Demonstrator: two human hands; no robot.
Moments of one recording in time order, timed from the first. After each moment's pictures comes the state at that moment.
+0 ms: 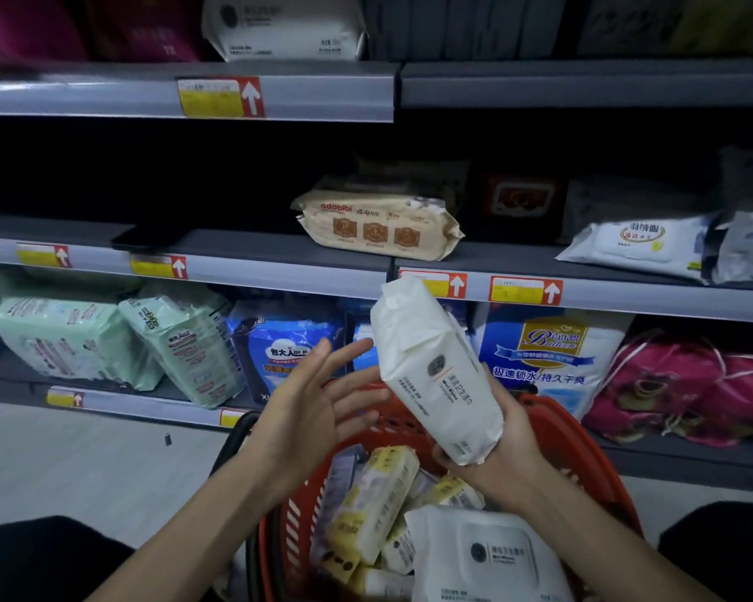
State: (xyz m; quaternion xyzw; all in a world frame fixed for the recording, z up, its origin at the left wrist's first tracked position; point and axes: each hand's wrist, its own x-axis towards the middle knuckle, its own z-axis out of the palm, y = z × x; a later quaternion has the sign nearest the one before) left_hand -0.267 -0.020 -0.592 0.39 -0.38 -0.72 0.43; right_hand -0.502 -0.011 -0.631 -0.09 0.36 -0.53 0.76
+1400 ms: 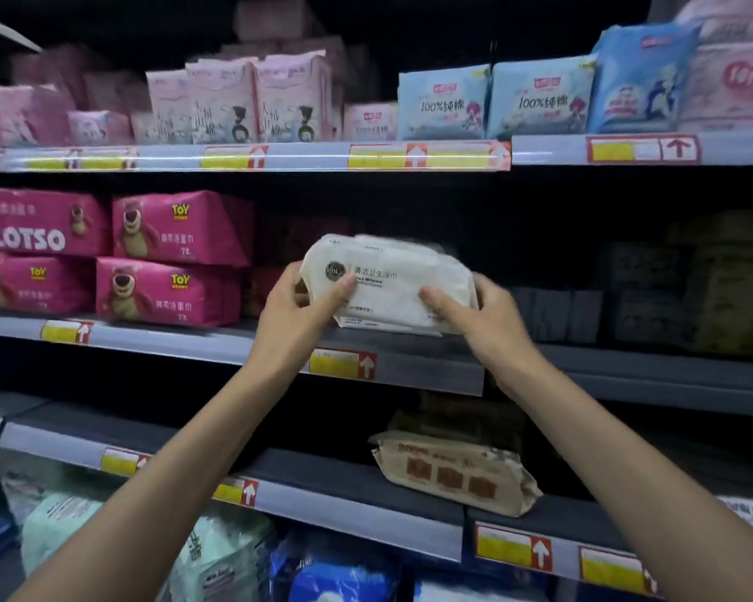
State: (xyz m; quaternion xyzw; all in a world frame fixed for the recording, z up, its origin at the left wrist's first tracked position) left_hand -0.158 -0.173 -0.315 0.42 -0.60 -0.18 0.65; right_hand -0.396 -0.178 -0.303 -0.66 0.45 -0.56 0.23
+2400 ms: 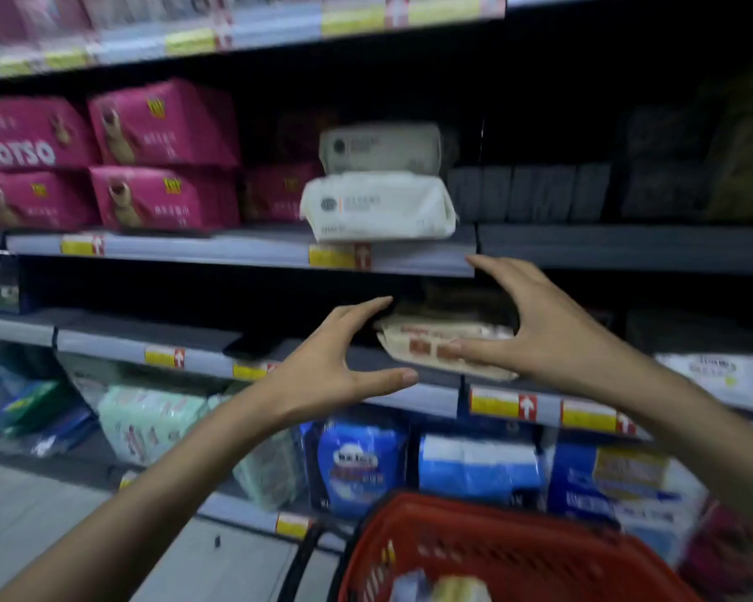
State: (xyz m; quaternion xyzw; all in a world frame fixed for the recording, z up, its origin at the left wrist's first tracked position) left_hand -0.187 -0.065 -0.412 0.49 -0.78 -0.22 0.32; right_hand -0.454 -0.069 -0.377 -0.80 0.51 -0.31 0.10
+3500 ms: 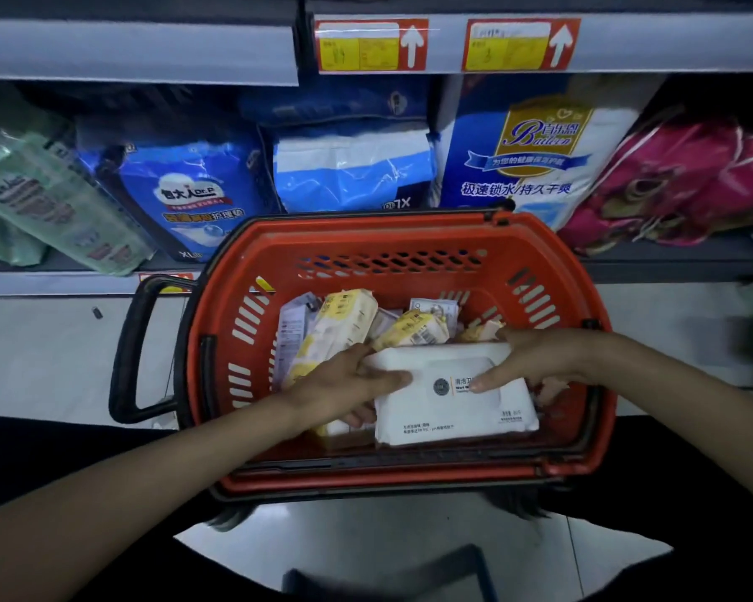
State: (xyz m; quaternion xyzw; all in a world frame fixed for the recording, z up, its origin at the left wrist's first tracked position) left_hand -0.334 0.011 -0.740 0.56 -0.53 -0.63 -0.02; right_hand -0.620 0.016 -0.731 -0.41 0.68 0.14 0.60
